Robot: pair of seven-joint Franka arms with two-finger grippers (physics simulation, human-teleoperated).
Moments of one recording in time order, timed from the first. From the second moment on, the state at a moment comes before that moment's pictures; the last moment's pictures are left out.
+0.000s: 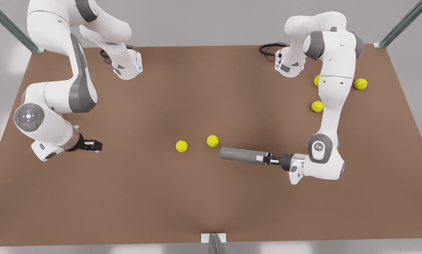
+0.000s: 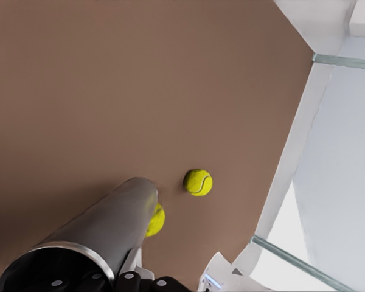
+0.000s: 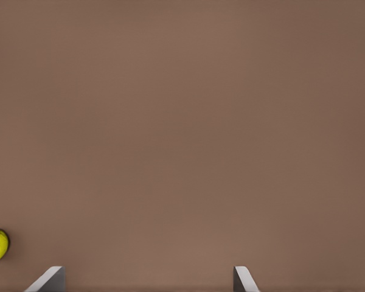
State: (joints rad) left arm -0.10 0.75 -0.03 -1.36 -0.94 1.70 0.17; right arm -0.12 0.33 0.28 -1.39 -0.17 1.65 0.21
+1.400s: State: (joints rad) left arm -0.10 0.55 0.05 -1.36 -0.02 1.71 -0.14; right arm -0.12 0.33 0.28 -1.39 -0.17 1.65 0.21
